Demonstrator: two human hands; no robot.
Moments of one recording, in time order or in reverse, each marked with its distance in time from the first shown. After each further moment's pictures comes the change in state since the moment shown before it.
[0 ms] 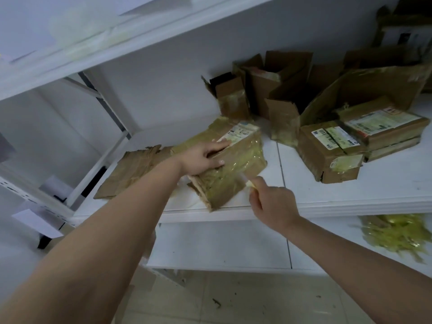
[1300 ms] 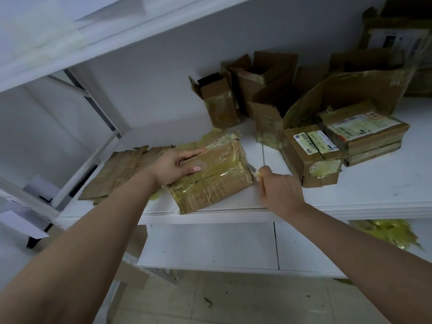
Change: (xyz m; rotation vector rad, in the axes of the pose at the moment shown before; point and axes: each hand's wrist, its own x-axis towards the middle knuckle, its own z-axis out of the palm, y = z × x) left_hand -0.007 -0.019 0.008 -0.088 0.139 0.007; right_hand 0.019 0.061 -0.023 -0.137 0.019 0.036
